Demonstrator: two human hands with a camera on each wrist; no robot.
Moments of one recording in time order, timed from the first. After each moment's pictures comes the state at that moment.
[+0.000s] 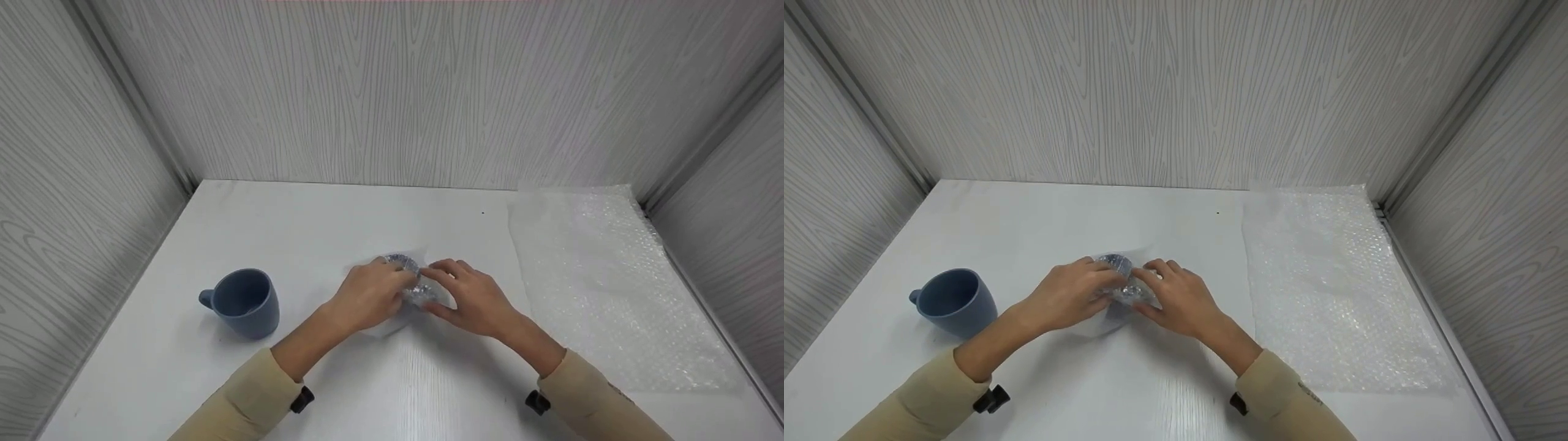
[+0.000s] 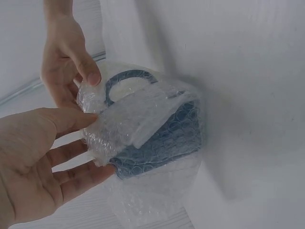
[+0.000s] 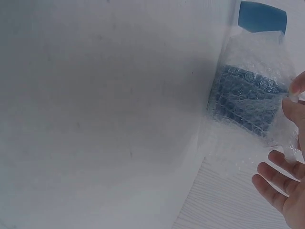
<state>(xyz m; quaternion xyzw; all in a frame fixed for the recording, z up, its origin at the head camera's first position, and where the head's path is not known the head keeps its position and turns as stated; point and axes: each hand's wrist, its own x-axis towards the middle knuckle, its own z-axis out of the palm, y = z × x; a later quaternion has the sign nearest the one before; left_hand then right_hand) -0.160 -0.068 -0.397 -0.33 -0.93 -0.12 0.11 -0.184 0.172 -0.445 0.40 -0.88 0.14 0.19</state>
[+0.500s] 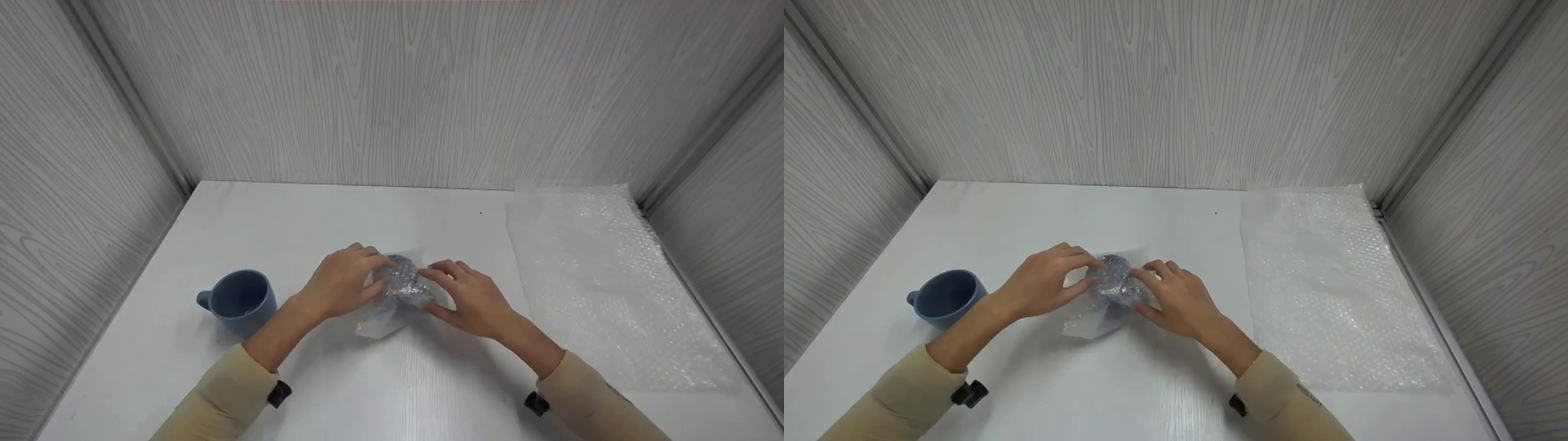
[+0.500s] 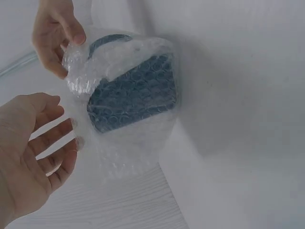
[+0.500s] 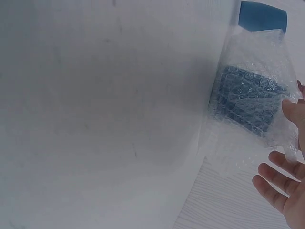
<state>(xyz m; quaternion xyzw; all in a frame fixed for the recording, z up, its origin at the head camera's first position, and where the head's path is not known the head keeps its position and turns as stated) -0.179 -0.105 -0.400 -0.31 -0.93 -0.18 0.12 -0.183 0.173 -0.446 0.40 -0.89 0.13 0.19</state>
